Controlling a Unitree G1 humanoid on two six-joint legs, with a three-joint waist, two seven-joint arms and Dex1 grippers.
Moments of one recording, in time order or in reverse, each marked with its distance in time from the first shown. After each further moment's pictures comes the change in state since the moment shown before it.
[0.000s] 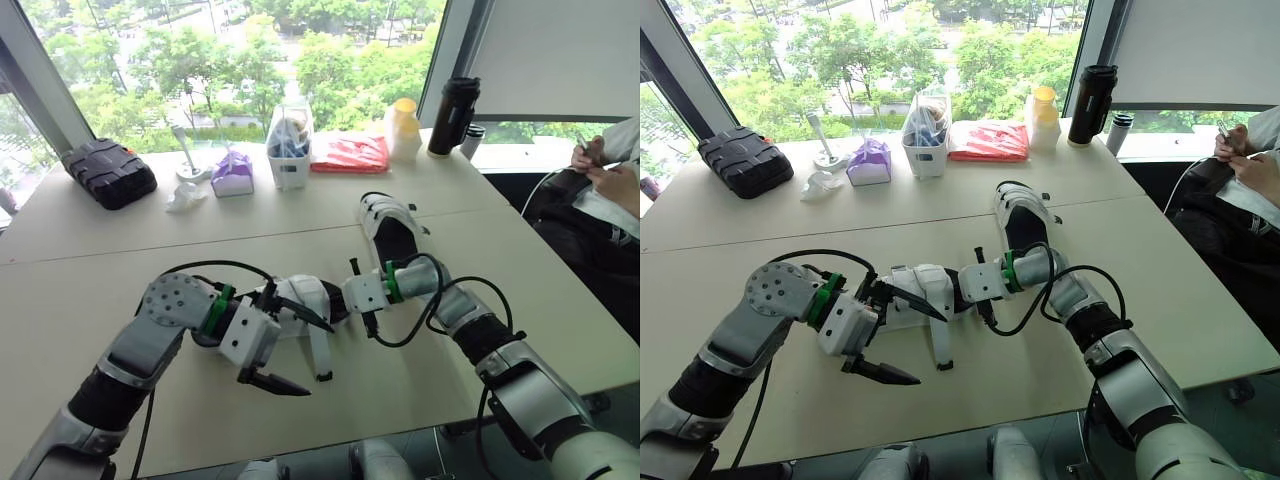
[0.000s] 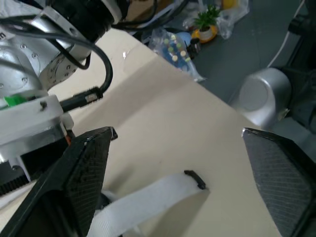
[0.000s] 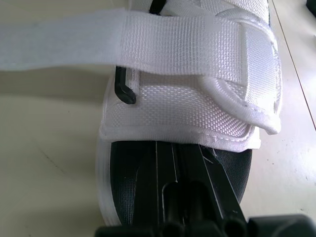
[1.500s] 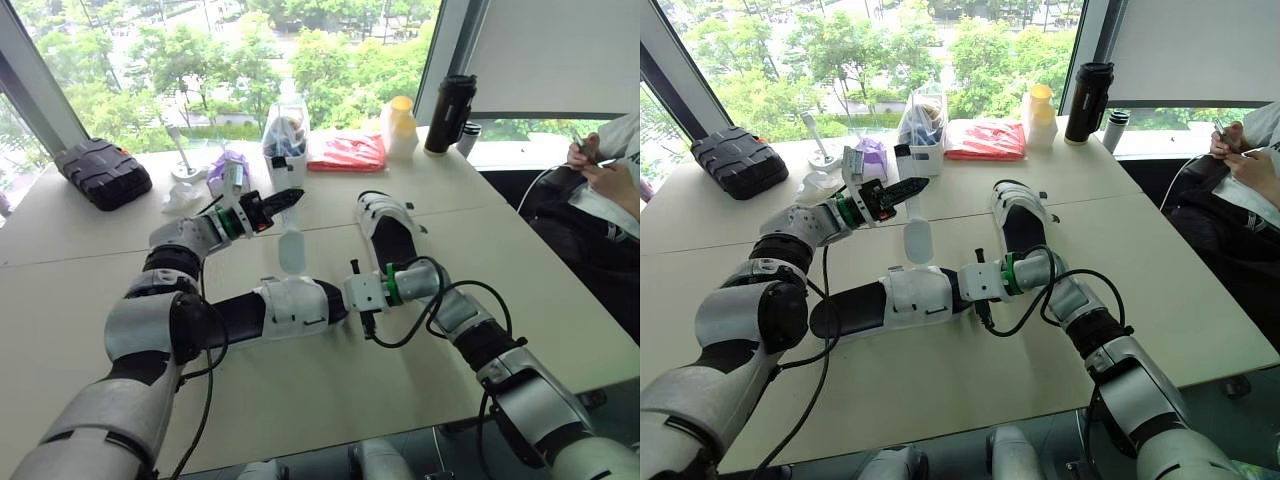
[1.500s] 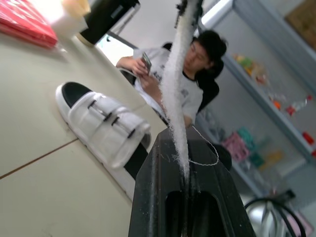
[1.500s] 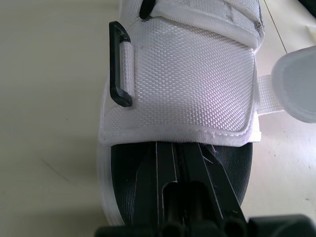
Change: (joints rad) left arm -0.721 -0.357 0.476 1.303 -0.056 0.705 0.218; right arm 0.039 -0.004 -0.007 -0.078 0.022 0.082 -0.017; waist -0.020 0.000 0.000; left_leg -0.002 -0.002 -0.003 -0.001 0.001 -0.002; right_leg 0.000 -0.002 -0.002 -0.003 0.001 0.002
